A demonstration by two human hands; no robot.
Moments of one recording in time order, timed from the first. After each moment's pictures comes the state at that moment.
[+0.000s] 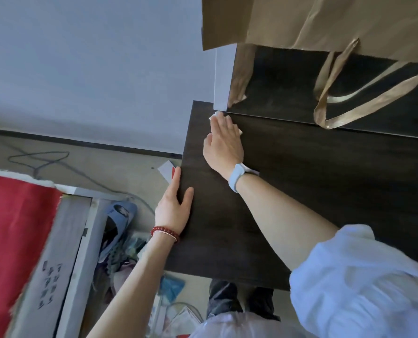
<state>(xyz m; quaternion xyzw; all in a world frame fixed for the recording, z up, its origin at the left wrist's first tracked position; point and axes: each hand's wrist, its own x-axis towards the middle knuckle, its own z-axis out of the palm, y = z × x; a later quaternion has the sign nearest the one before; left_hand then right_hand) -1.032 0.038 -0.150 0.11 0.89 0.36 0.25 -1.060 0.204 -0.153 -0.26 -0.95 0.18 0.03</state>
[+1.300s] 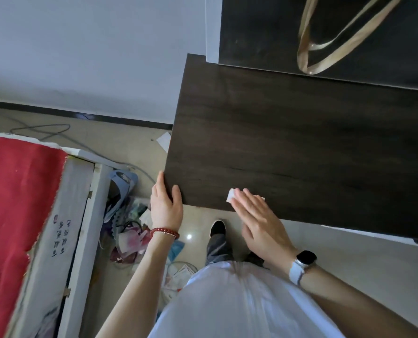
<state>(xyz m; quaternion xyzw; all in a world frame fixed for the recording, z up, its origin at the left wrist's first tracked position) -0.923 -0.029 -0.155 0.05 0.91 0.38 0.18 -0.765 0.122 -0.152 -0.10 -0.97 0.24 -0.03</state>
